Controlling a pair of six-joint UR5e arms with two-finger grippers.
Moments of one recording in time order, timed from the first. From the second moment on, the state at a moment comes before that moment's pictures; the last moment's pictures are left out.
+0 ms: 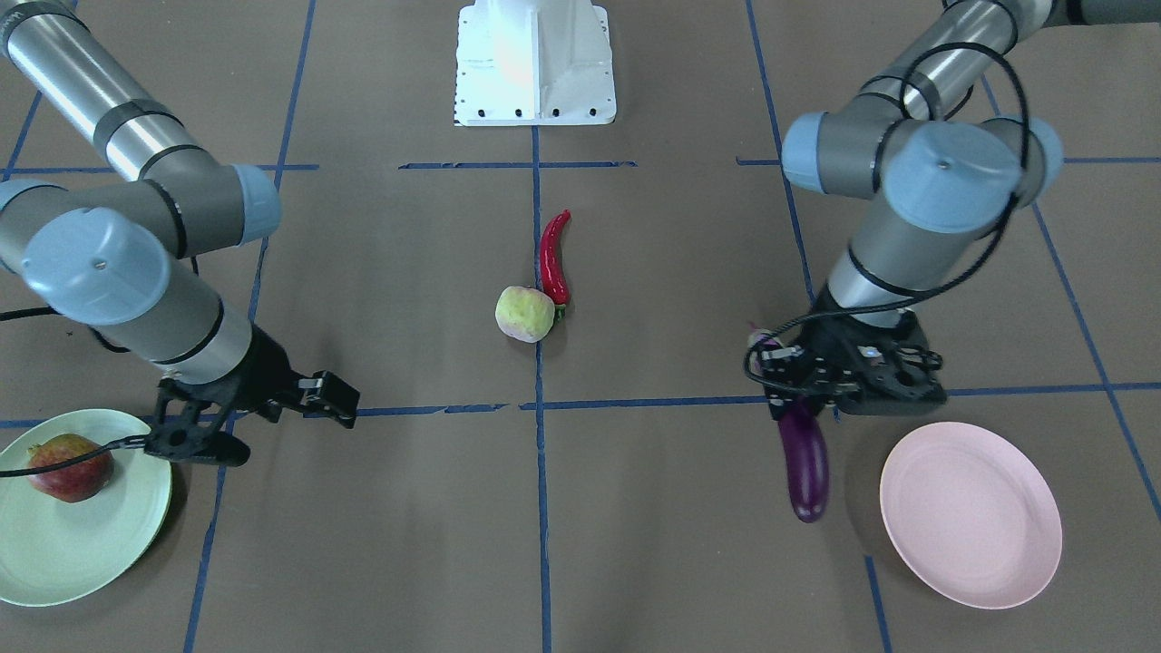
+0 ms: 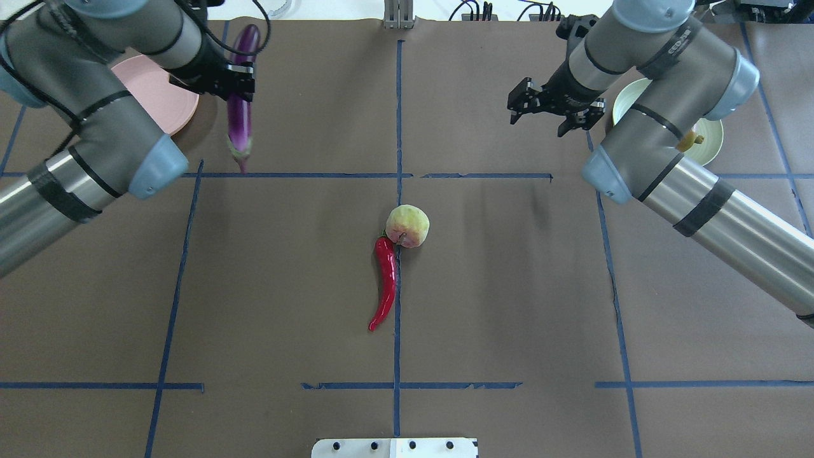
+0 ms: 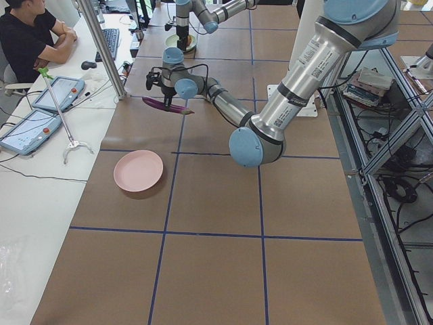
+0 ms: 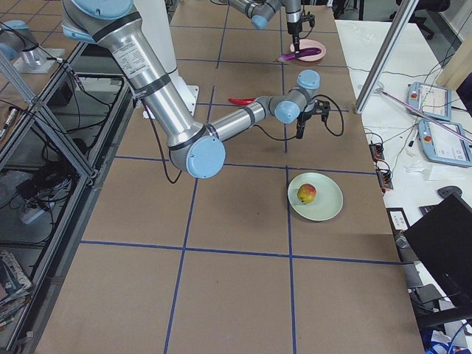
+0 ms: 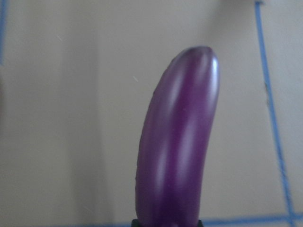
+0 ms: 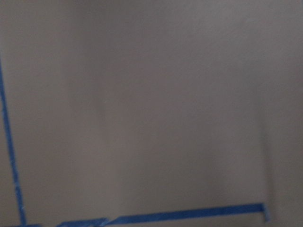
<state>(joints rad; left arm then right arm) -1.00 -2.18 -1.47 -1.87 -2.05 -0.86 0.88 -0.94 1.41 -1.22 2.19 1.23</state>
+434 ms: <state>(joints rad) -1.11 -2.20 -1.12 -1.94 -2.07 -0.71 0.71 -0.87 1.46 -1.23 2.08 1.49</state>
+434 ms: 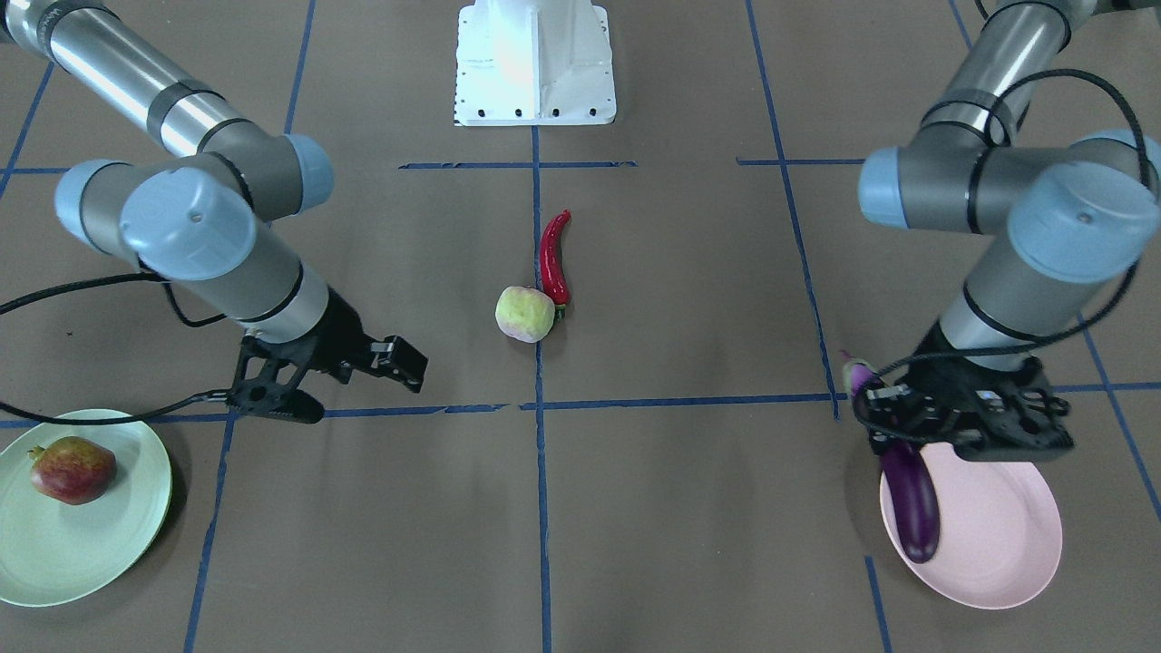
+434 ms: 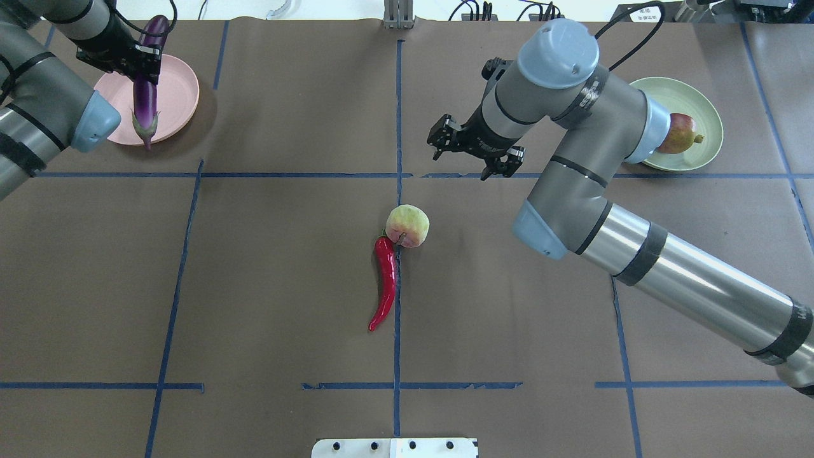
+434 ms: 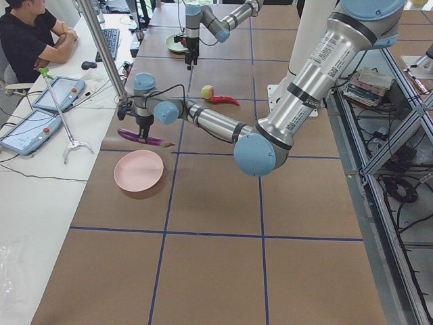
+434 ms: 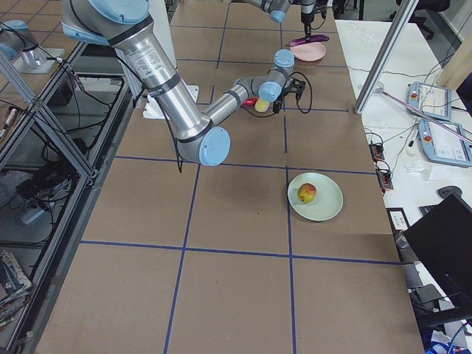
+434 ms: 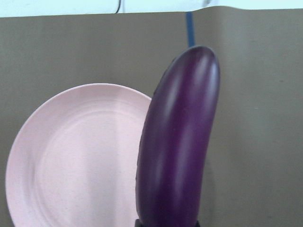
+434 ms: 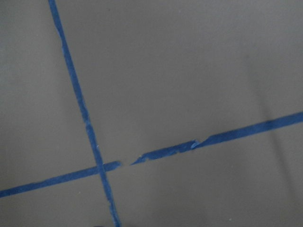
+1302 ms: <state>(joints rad) -1.16 -2.25 -0.89 -2.07 -2.07 -0.71 0.57 -0.81 1.44 -1.29 1.93 1.60</state>
